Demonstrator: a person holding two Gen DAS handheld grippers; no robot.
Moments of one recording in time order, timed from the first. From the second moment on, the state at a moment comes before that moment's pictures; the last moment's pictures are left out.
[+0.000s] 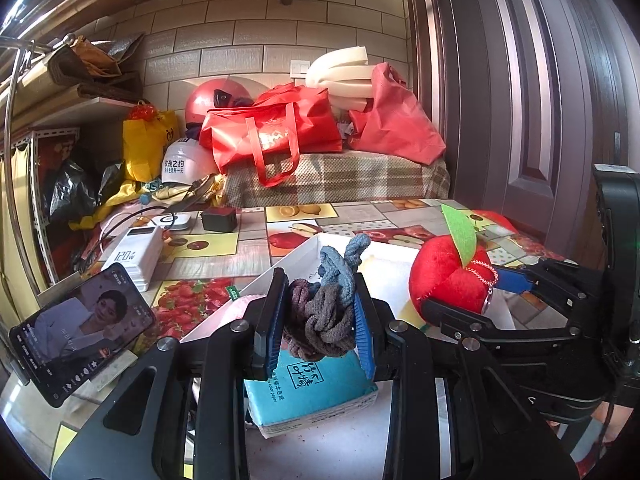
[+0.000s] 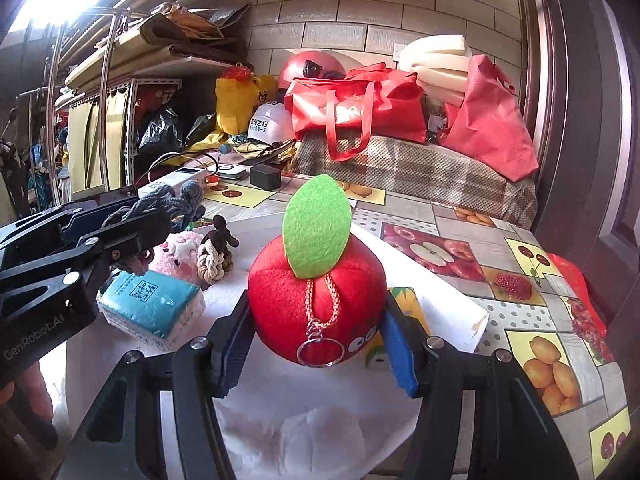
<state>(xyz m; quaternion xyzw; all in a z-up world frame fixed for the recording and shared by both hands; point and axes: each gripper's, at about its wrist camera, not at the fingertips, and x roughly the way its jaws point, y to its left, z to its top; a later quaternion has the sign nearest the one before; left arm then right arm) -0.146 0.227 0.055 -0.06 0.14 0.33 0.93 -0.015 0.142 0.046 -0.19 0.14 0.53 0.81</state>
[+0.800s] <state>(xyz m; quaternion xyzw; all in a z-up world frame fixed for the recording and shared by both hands) -0.146 0.232 0.058 -0.06 0.12 0.37 0.92 0.000 0.132 0.054 -0.12 0.13 0.52 0.84</state>
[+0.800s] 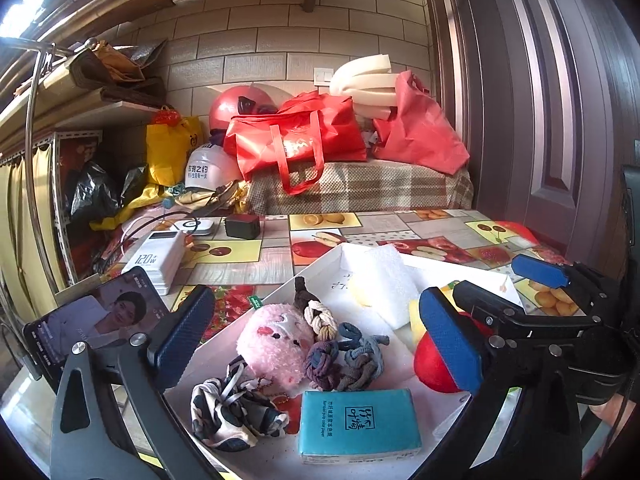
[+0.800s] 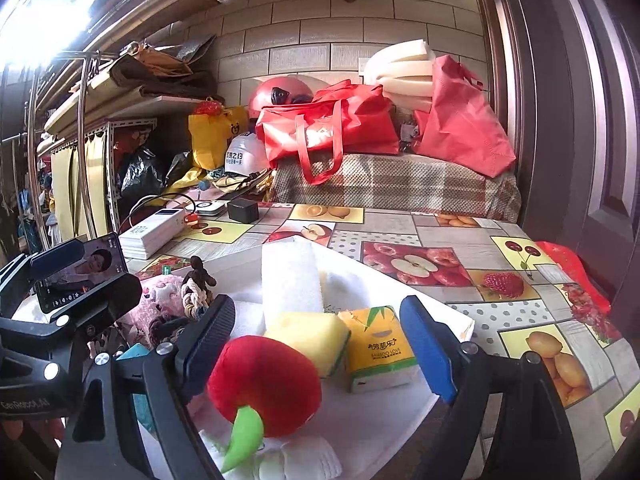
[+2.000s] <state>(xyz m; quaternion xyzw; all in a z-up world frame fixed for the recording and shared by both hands) -0.149 0.193 0.059 -0.05 0.13 0.36 0.92 -0.009 0.086 0.056 -0.09 0.13 0.45 0.88</state>
